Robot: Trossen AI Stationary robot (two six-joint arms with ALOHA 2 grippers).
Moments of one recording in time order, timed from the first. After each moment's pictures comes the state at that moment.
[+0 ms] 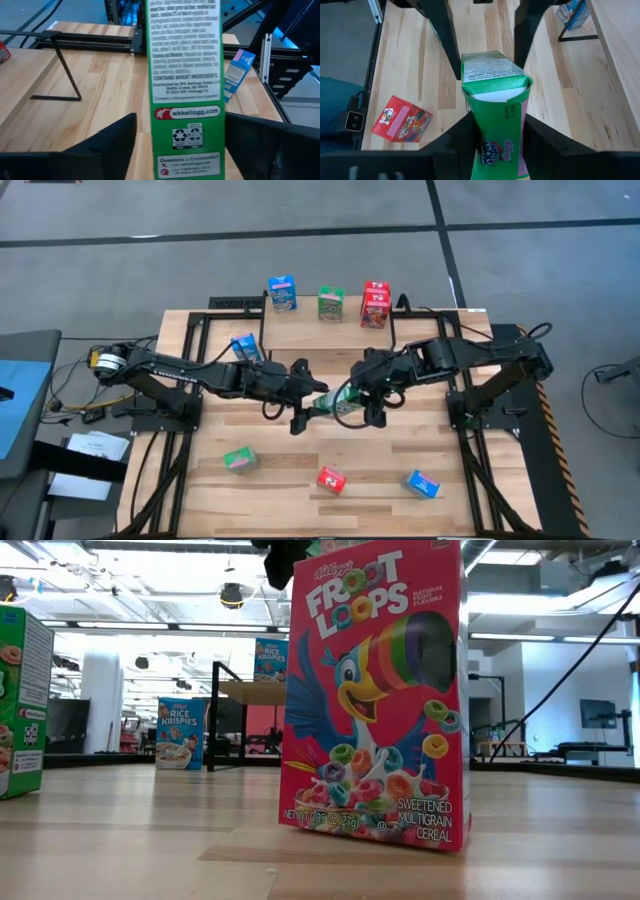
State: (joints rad) left arm -0.10 1.44 1.11 -0.01 -0.11 -0.11; right arm 0.15 1.49 1.62 -0.95 0.08 0.21
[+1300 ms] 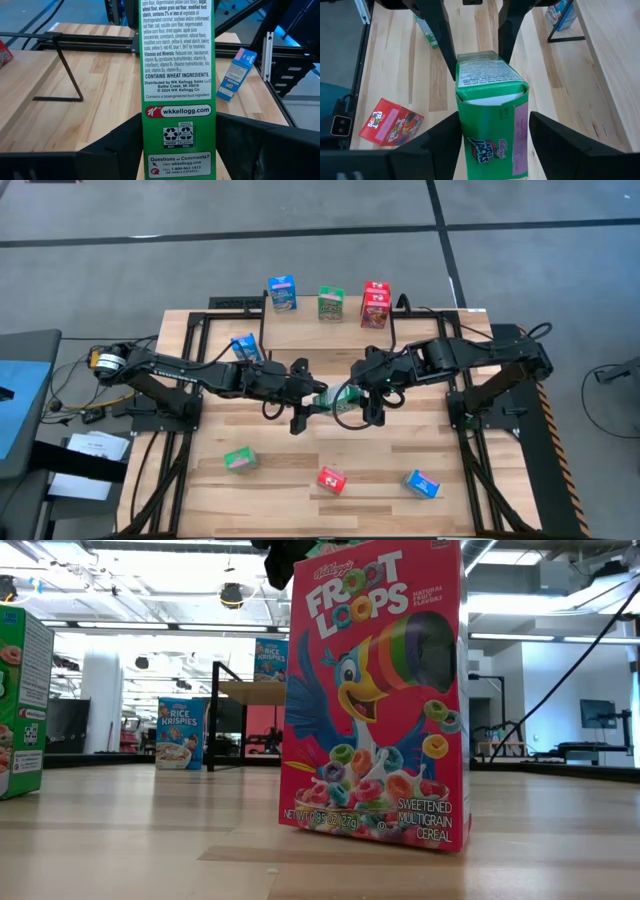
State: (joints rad) left arm -0.10 1.44 1.11 -0.01 -0.11 -0.10; right arm 0.15 1.49 1.62 -0.95 0.13 0.21
